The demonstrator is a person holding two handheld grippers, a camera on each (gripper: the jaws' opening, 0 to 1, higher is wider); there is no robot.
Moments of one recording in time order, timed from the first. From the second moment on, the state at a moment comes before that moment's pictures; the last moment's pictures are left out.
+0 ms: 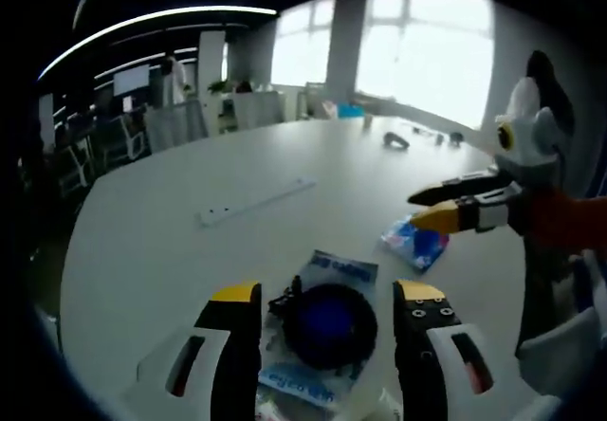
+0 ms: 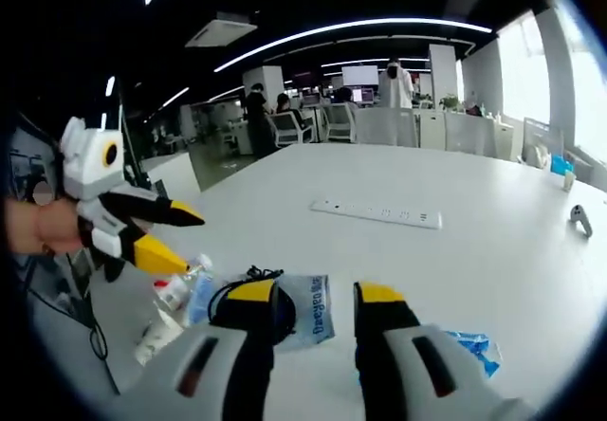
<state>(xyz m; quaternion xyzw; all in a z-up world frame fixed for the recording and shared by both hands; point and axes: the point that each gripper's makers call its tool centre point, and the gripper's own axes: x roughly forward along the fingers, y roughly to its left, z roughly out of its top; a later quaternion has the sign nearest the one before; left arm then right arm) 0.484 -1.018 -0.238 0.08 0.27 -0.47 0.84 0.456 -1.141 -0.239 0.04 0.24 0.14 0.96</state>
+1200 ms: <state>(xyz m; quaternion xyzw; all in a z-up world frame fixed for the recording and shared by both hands) 0.490 -0.989 -0.287 0.10 0.33 -0.44 0.83 0.484 -1.088 -0.302 0.00 0.31 0.19 0.93</state>
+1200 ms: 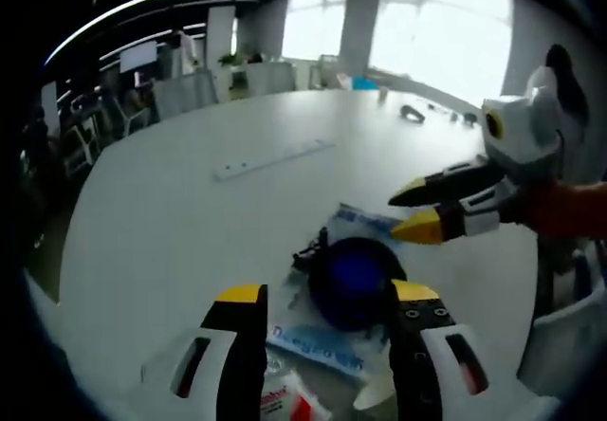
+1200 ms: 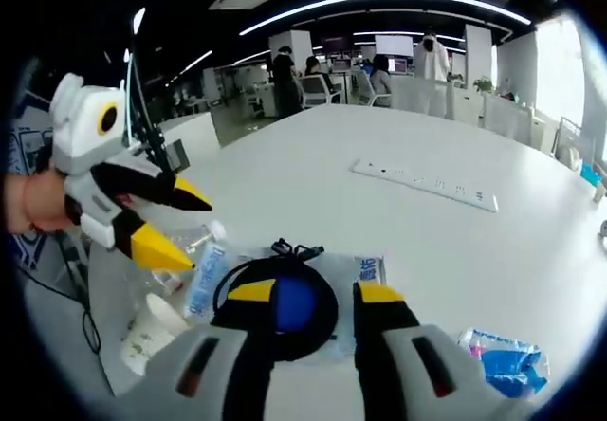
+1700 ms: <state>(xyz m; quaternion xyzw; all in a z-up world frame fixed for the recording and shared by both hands) 0.481 -1.003 -0.322 0.11 0.39 -0.45 0.80 0.484 -1.087 -0.335 0.01 0.35 0.18 0.92</state>
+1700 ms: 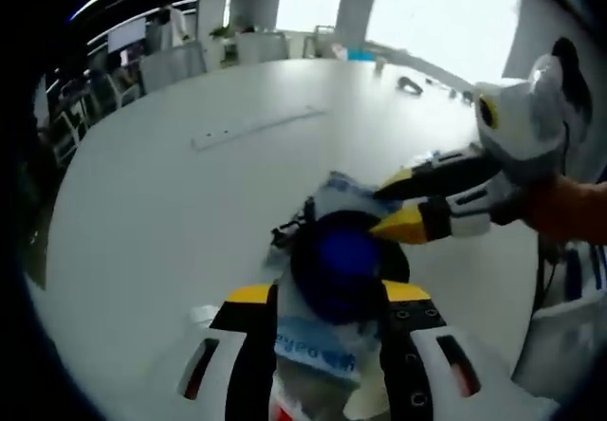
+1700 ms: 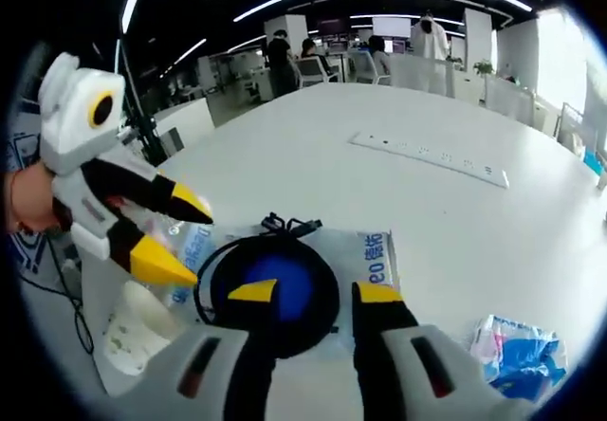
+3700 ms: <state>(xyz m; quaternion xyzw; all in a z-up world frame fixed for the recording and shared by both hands) 0.472 -0.995 -0.322 0.03 0.43 -0.40 0.81 0.476 -1.093 -0.313 0.06 0.33 0.13 0.93</state>
